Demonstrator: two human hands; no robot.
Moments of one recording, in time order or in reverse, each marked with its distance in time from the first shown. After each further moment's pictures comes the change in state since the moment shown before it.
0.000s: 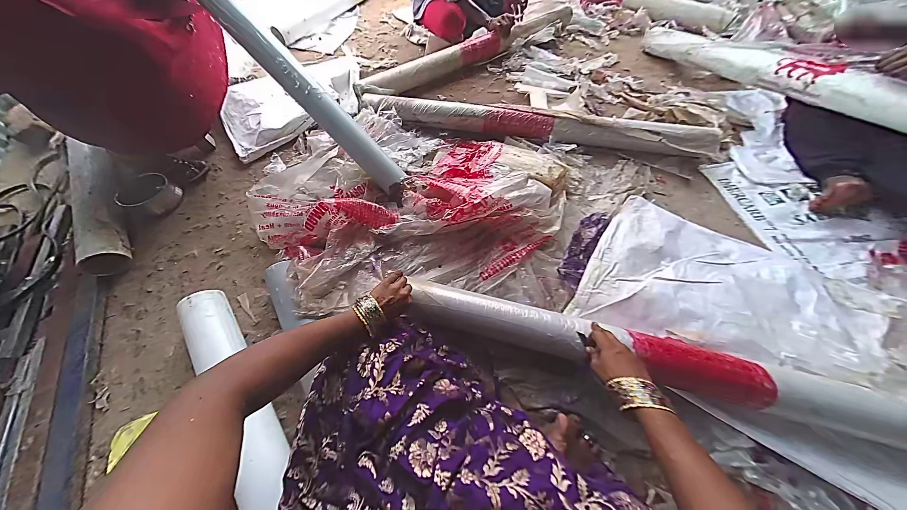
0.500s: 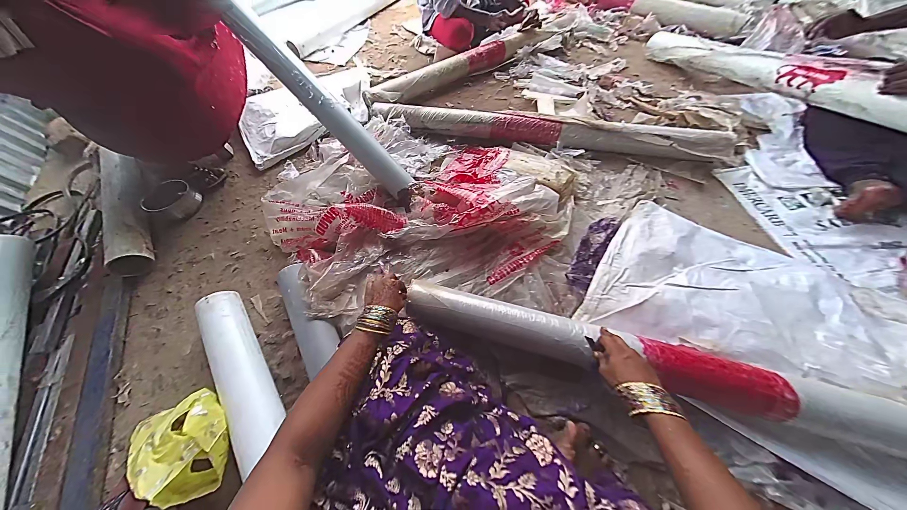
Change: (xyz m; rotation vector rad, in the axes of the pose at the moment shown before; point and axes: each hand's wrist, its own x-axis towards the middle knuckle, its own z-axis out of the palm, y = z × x) left_hand 0.000 -0.006 0.003 -0.647 0.112 -0.678; right_hand 0.002 -0.001 0.000 -0.014 -0.007 -0.006
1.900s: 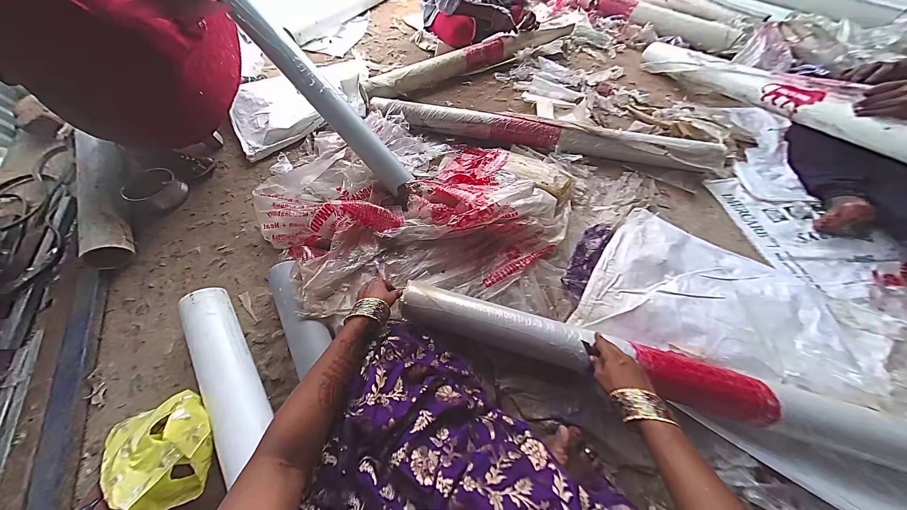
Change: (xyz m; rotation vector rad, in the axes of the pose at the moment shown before) left_hand 0.003 -0.010 -0.009 -0.261 -0.103 -0.179; right_hand -0.001 -0.002 -0.002 0.011 0.000 0.015
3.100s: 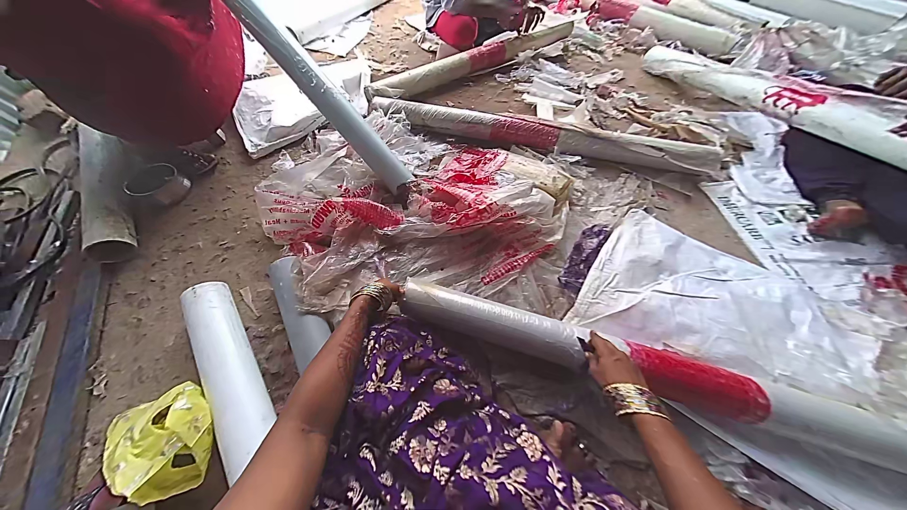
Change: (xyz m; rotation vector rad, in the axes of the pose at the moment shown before) left_hand 0.011 0.014 0.002 0.172 -0.235 -0.027; right_hand 0.000 0.000 -0.001 -0.010 0.009 0.025
